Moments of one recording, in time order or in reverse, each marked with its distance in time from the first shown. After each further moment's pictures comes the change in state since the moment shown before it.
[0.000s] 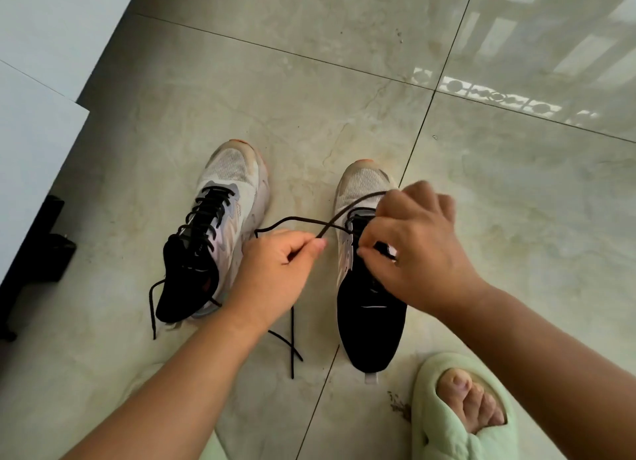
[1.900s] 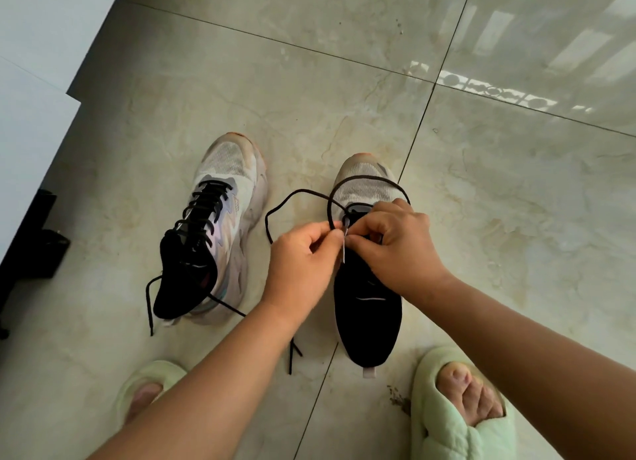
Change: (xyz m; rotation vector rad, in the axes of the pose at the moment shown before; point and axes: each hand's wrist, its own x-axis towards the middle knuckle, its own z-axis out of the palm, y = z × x) left_hand 0.007 0.000 0.037 -0.270 0.074 -0.069; right_hand 0.006 -0.001 0.035 0.357 -0.036 0.305
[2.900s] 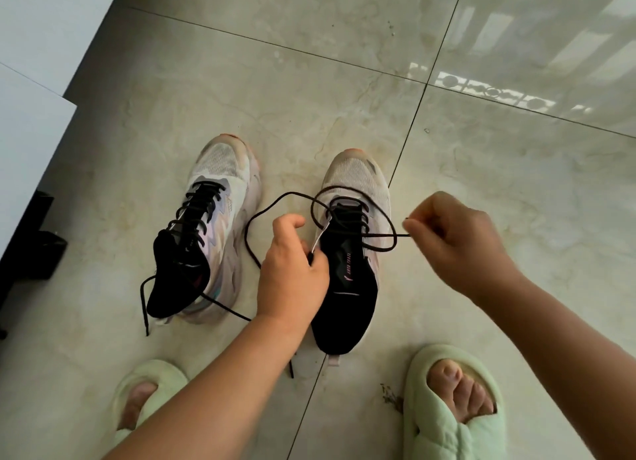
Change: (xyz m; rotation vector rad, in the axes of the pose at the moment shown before) left_hand -0.010 -0.012 0.006 0.394 0.169 0.043; right_hand -0.019 0.036 -0.057 -0.019 0.038 0.036
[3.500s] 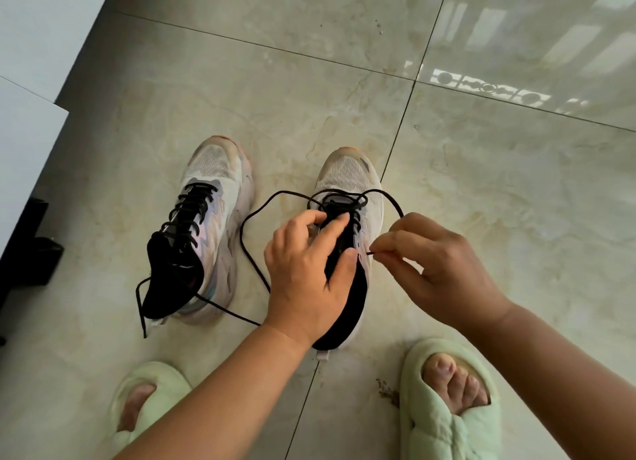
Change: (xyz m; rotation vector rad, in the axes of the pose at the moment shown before) left_hand -0.018 0.023 -0.002 0.155 -0.055 0.315; right_hand -0.021 -0.008 0.006 -0.026 -0.034 -0.435
